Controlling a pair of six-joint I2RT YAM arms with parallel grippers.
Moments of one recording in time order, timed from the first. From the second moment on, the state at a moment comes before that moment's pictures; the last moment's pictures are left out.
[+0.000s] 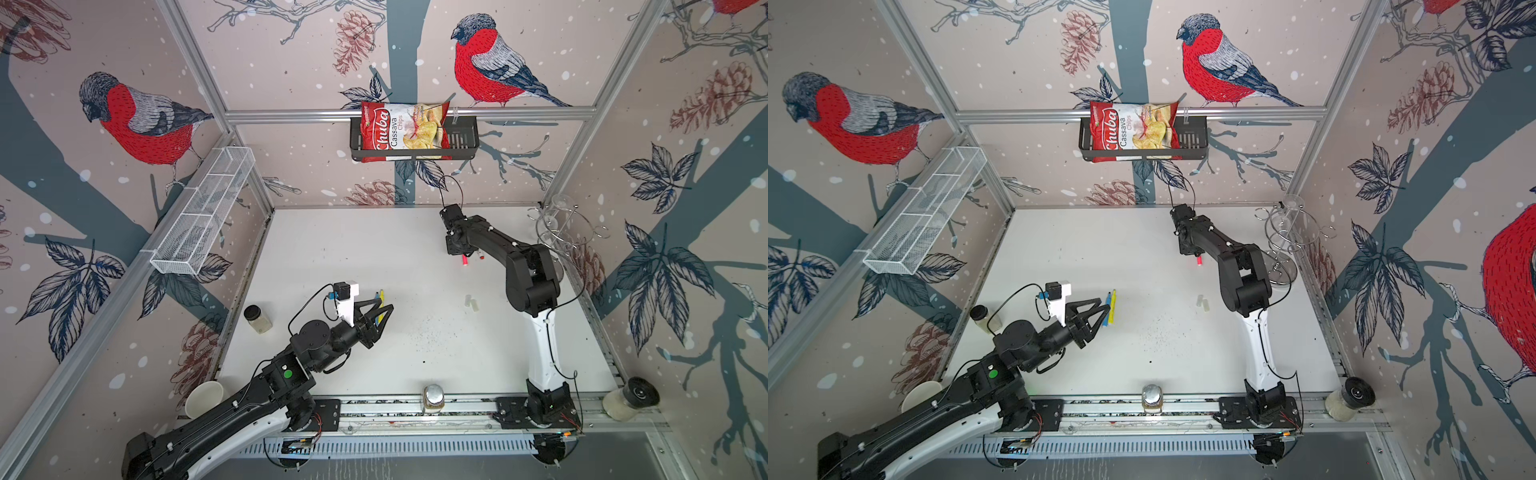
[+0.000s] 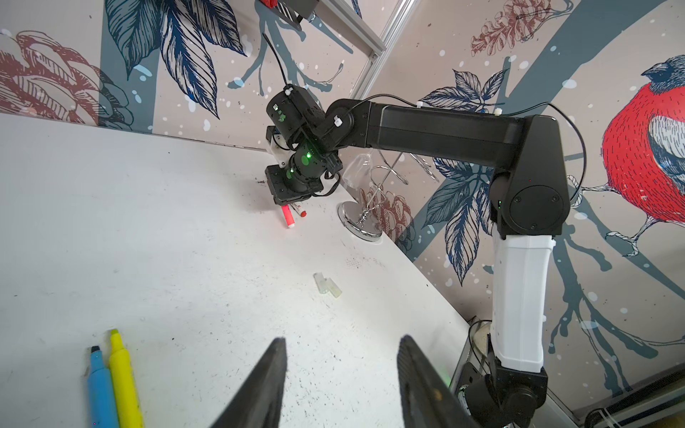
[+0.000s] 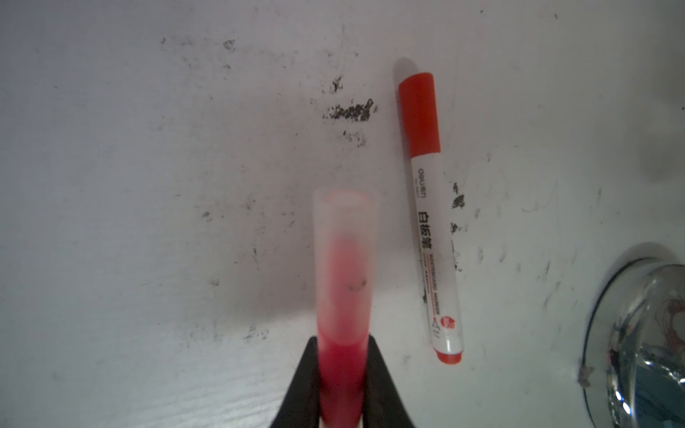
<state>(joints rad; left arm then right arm) -0.90 0.52 0.35 0.14 -0.03 -0.53 0.42 2.28 1.85 -0.79 0.40 0.24</state>
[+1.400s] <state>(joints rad) -0.90 0.55 0.38 0.14 -0.04 -0.52 0.39 2.44 2.05 -0.87 0.54 0.19</state>
